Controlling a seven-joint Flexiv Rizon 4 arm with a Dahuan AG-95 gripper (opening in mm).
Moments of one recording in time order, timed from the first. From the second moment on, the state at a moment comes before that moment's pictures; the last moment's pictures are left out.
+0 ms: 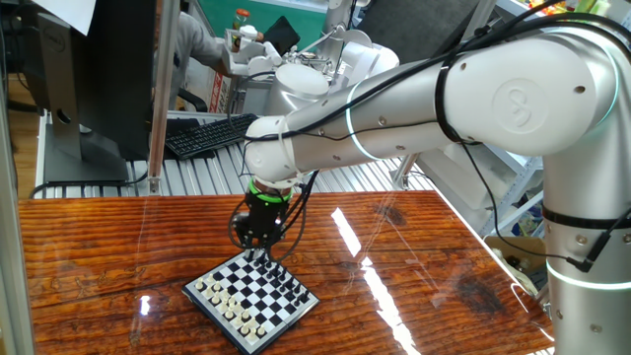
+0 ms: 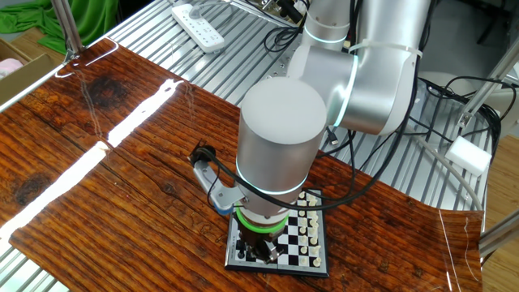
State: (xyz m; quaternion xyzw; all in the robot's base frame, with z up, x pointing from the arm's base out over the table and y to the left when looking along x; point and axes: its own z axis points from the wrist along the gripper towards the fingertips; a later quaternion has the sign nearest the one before) arm 0.633 0.144 0.033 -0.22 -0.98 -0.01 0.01
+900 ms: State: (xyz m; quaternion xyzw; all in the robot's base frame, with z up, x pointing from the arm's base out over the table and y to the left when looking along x) arm 0.634 0.144 0.031 -0.22 -0.98 -0.01 0.01
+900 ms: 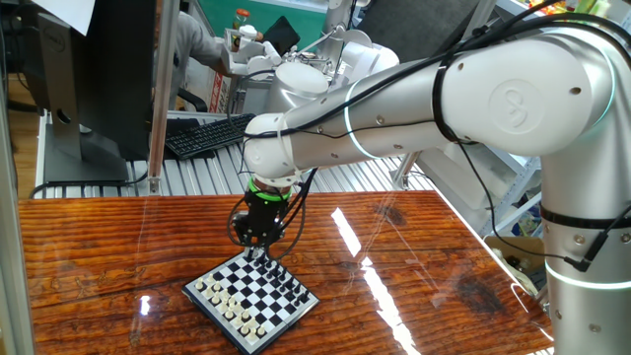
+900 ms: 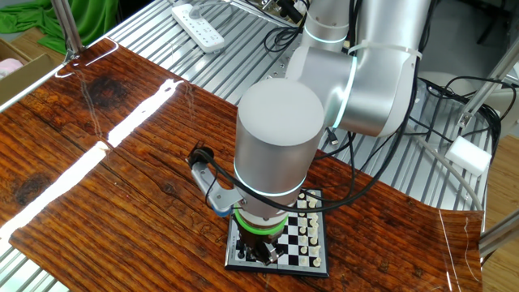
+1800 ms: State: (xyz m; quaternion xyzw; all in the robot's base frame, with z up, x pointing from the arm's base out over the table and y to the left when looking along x) arm 0.635 0.146 0.028 -0.22 -0.98 0.00 0.00
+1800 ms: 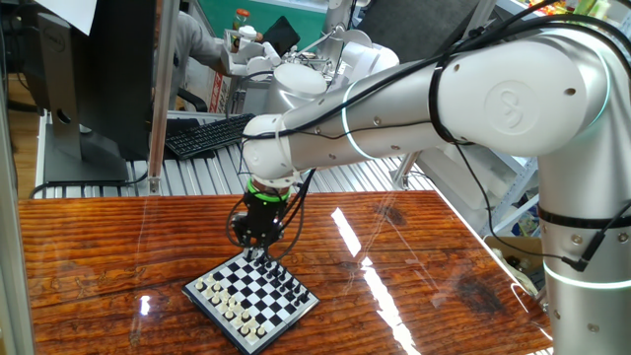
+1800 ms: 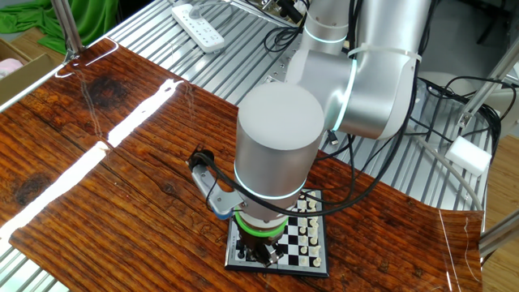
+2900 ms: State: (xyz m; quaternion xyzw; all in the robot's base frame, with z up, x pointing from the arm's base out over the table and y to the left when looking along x) arm 0.635 0.146 0.028 -0.22 -0.98 0.01 0.00
